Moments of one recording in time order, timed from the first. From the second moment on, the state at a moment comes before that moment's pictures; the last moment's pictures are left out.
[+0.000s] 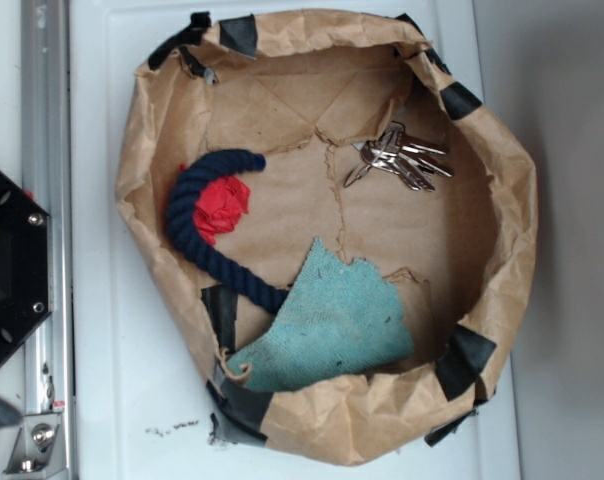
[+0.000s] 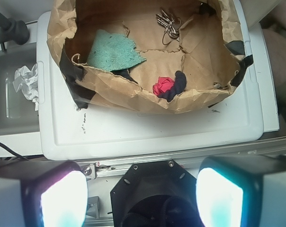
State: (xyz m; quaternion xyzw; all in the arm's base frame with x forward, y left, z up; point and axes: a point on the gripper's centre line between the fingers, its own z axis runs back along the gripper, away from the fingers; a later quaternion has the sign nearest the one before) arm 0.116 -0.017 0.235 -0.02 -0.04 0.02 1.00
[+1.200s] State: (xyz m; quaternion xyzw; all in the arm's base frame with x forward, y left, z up) arm 0.242 0.002 0.180 -0.06 -0.10 -0.01 0.99
